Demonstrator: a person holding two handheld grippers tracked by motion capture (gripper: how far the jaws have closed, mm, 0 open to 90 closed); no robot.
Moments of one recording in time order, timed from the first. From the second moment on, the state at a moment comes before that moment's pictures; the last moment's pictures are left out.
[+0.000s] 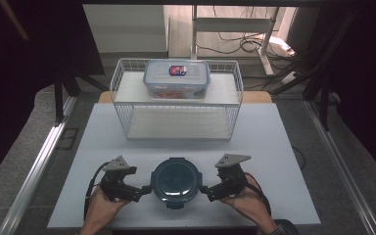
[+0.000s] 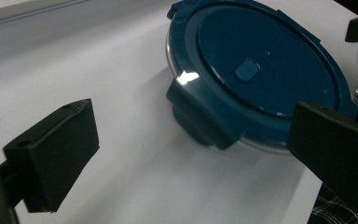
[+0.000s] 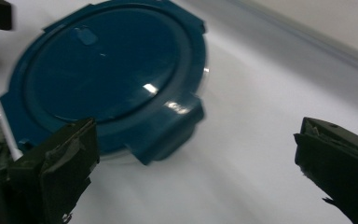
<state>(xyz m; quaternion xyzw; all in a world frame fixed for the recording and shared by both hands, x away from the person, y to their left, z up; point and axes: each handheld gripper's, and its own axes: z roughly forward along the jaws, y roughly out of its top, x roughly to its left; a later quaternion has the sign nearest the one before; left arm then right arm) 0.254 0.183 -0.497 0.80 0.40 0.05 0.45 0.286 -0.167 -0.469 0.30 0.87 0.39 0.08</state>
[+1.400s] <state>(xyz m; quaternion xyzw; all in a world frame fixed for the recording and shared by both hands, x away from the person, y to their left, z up) 0.248 0.193 -0.520 0.73 0.42 -0.13 0.52 0.297 -0.174 -0.488 0.40 0.79 0.43 -0.17</state>
